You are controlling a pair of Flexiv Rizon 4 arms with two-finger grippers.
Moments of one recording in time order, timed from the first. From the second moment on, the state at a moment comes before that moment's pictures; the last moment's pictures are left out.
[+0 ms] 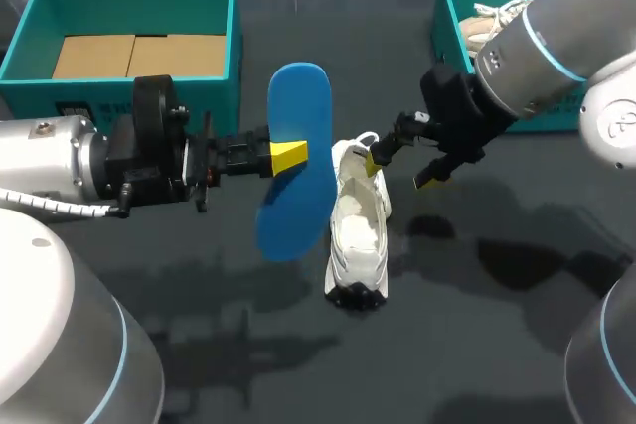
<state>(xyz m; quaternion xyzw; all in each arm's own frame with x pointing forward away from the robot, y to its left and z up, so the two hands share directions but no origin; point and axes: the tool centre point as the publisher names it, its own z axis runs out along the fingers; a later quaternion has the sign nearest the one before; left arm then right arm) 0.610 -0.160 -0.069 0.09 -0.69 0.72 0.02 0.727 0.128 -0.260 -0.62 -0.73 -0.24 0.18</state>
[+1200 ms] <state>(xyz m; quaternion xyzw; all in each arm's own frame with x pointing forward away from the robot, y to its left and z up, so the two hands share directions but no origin) 0.656 -0.170 -0.096 -0.33 -0.57 0.66 -0.35 0.767 0.106 -0.185 -0.53 -0.69 -0.42 0.28</state>
